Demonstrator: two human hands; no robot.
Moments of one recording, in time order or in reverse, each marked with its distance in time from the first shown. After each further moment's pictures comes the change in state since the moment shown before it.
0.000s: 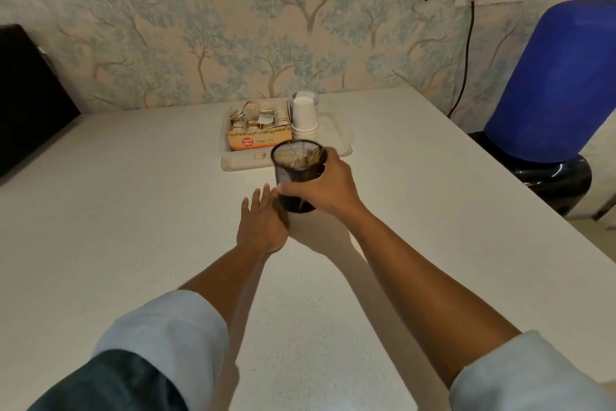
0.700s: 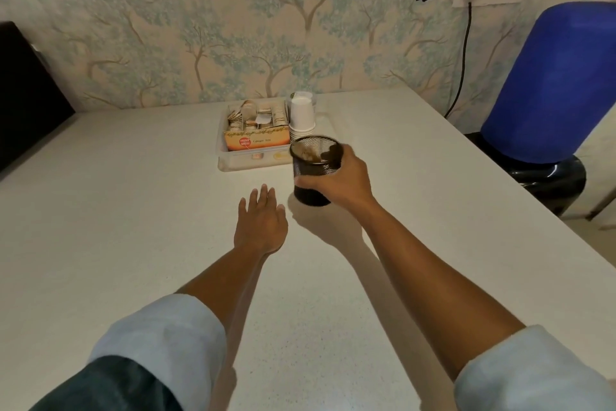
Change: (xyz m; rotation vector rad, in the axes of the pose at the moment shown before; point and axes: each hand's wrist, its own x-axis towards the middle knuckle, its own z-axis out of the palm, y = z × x) left_hand 0.004 0.000 0.006 -0.010 0.008 -0.041; right_hand 0.011 0.009 -0.021 -0.083 0.041 0.041
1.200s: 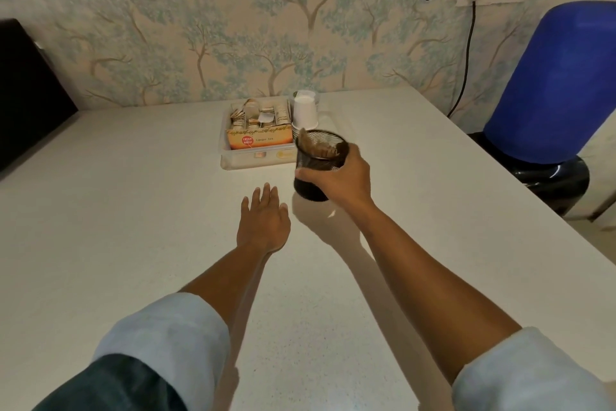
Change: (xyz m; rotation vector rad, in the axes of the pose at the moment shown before) left_hand -0.001 0.001 -0.001 0.001 0.001 -0.004; right_hand -0.003 -0.003 0.008 0.099 0.074 0.048
